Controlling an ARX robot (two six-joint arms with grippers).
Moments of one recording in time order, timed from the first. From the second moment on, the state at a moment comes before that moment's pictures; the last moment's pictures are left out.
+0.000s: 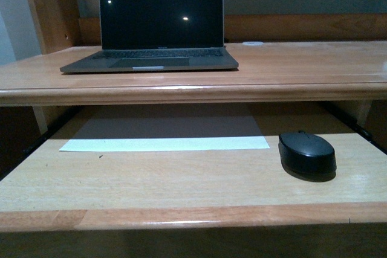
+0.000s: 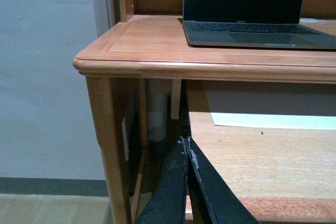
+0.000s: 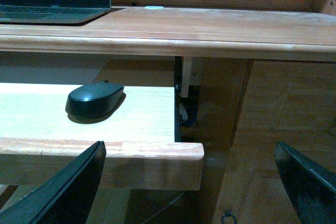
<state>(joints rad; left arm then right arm) 0.00 0.48 0.12 0.36 0.00 0.00 0.00 0.01 0.02 0.00 0.00 0.00</state>
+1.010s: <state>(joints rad) 0.00 0.14 0.01 0.12 0.00 0.00 0.00 0.01 0.02 0.00 0.00 0.00</state>
